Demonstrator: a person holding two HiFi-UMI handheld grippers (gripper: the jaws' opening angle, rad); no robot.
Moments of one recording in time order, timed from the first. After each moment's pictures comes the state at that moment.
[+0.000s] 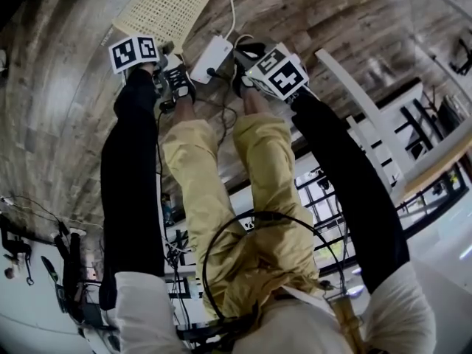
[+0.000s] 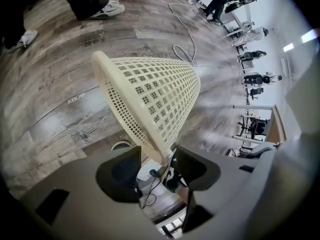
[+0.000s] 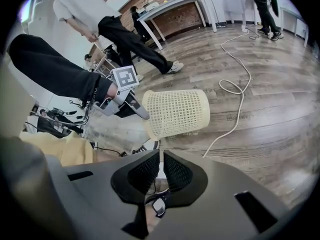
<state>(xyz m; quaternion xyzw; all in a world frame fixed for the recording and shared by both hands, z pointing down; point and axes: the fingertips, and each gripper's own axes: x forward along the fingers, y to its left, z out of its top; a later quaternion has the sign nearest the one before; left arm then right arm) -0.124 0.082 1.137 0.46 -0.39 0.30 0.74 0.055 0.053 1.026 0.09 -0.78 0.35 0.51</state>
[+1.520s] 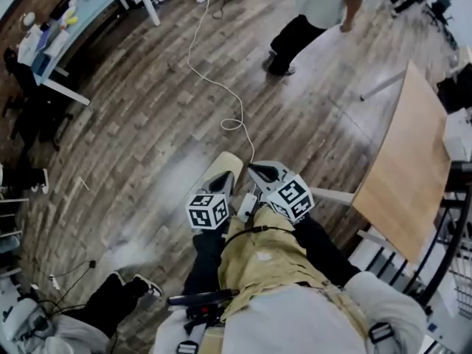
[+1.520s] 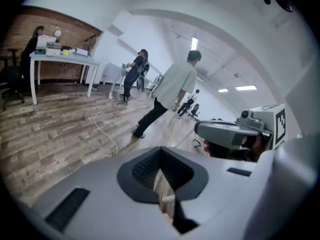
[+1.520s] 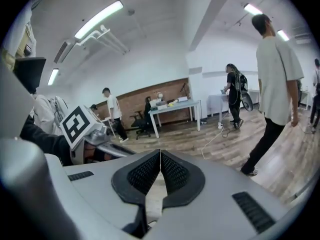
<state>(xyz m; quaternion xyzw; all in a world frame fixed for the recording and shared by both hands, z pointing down) -0.048 -0.010 0.428 0.79 -0.46 0.11 0.39 0.004 -0.022 0.378 0.29 -0.92 0.18 0.19</state>
